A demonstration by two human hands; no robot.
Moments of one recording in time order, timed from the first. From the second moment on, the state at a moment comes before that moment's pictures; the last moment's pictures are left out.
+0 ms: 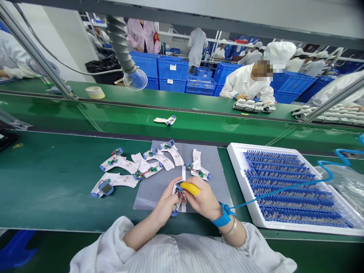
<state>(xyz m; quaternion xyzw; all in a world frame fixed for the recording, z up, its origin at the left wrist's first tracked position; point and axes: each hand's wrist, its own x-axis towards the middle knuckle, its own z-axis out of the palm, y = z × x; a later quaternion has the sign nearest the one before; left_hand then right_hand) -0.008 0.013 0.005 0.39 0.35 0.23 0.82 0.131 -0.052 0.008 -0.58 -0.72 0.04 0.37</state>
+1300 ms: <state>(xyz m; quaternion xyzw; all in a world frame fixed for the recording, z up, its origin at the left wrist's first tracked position) -0.007 0.025 0.010 0.39 0.26 0.16 0.87 0.130 -0.043 0.092 -0.60 -0.79 0.02 0.08</state>
